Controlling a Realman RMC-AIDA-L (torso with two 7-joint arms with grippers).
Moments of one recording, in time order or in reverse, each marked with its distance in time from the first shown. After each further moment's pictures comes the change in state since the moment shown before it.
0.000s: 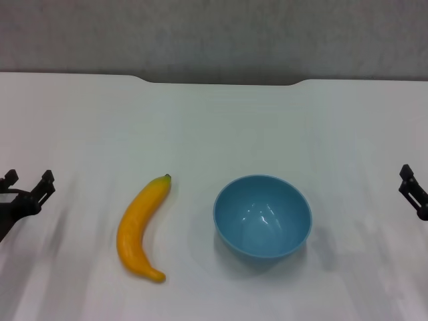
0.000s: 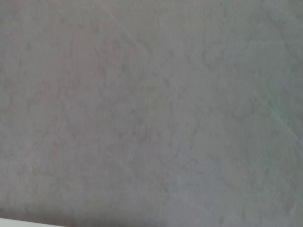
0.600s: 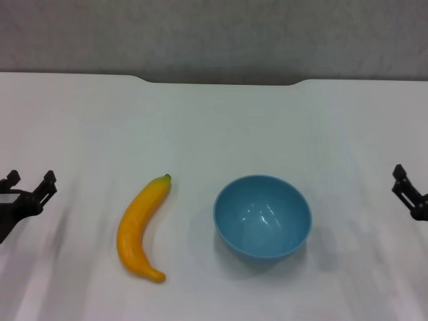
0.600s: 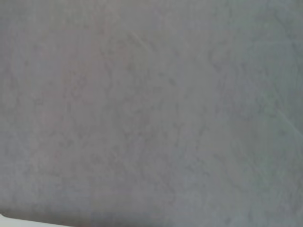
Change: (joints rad) left arm -0.001 0.001 0.010 -0.003 0.004 0.002 -0.018; right arm 0.005 0.000 -0.015 0.014 0.000 0.009 -0.001
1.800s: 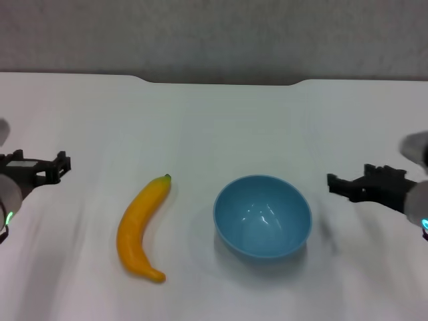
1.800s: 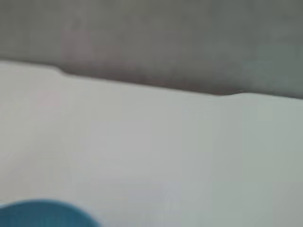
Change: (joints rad) left arm 0.241 0.020 0.407 -1.153 0.025 1.316 -0.080; right arm -0.017 -0.117 0.567 0.854 -0.201 1.444 -0.263
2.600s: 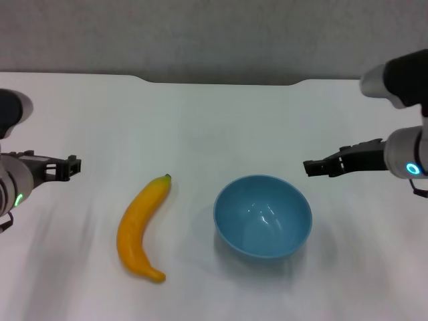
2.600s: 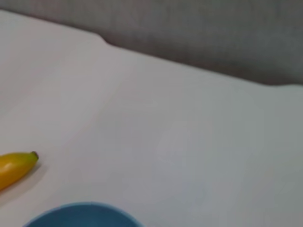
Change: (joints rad) left arm -0.112 -0.003 -0.057 -0.067 -0.217 0.273 0.259; right arm 0.194 0.107 0.346 0.178 -0.163 0.676 -0.063
